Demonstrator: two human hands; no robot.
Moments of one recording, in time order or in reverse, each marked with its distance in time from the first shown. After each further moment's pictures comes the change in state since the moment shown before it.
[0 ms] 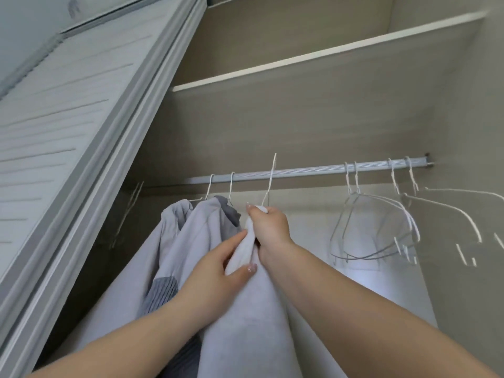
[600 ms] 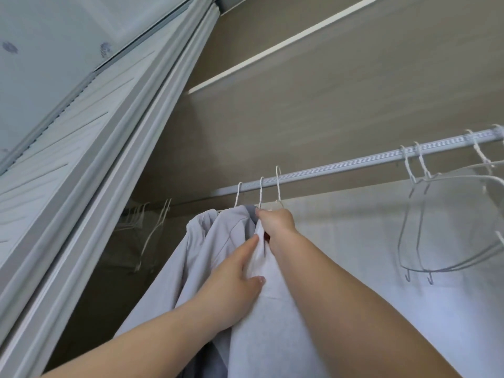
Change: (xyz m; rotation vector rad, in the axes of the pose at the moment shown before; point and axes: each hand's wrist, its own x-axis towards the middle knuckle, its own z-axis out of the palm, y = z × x) left_hand 0.060 -0.067 -0.018 0.312 -0.018 -0.085; right_hand 0.121 0.046 0.070 -0.048 -0.079 0.044
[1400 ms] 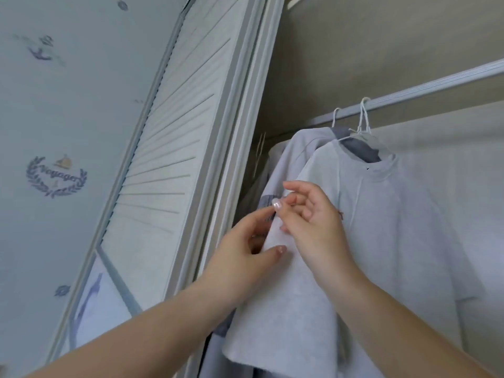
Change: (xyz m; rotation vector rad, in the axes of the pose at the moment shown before) left_hand -0.150 -0.022 -0.082 -0.244 0.182 -0.168; right_hand -0.219 0.052 0.052 0.298 -0.393 -0.453
